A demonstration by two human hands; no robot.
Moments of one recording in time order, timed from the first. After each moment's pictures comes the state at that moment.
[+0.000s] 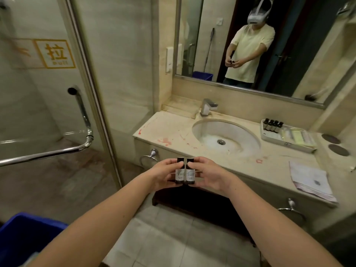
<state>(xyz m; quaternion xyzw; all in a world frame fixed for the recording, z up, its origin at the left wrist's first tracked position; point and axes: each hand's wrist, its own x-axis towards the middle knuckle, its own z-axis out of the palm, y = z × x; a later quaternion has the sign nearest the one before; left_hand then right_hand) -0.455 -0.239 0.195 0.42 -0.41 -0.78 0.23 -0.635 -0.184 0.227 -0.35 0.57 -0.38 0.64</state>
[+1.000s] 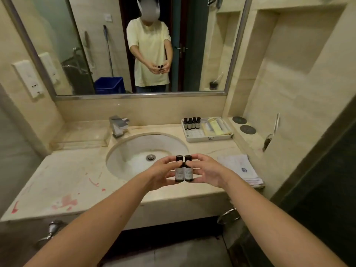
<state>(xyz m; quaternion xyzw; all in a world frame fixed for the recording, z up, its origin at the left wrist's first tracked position) -0.775 -0.351 0.212 0.28 -0.52 -0.81 0.04 -0.911 -0.215 0.233 -0.21 0.62 -0.55 0.52</state>
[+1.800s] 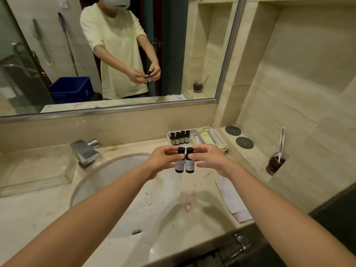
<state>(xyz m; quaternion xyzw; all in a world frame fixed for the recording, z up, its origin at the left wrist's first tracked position) -0.943 -0.494 0.223 0.22 -0.66 -0.72 0.07 -1.057 -0.335 0.254 -0.24 0.74 -0.51 0.35</state>
